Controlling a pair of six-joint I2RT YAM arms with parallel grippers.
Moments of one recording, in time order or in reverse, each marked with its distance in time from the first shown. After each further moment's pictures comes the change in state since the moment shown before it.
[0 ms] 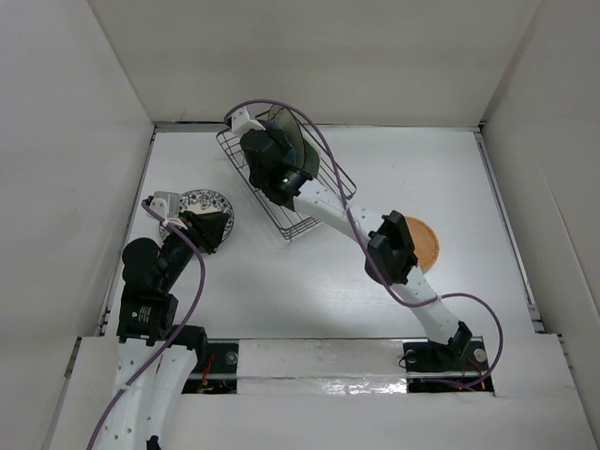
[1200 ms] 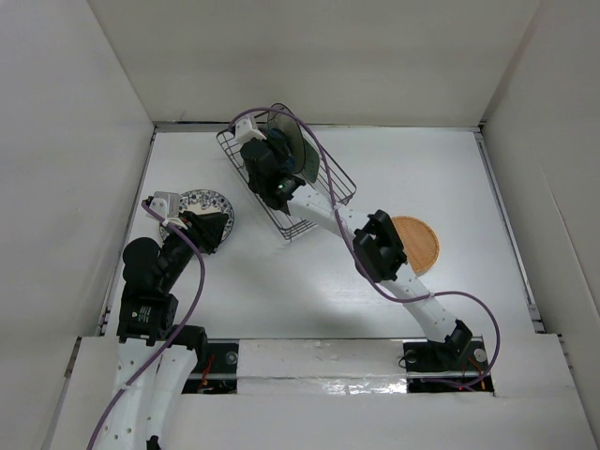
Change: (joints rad) left arm 0.000 0.000 0.000 -0.014 -0.014 0.000; right arm -0.020 0.153 0.043 0.103 0.018 0.026
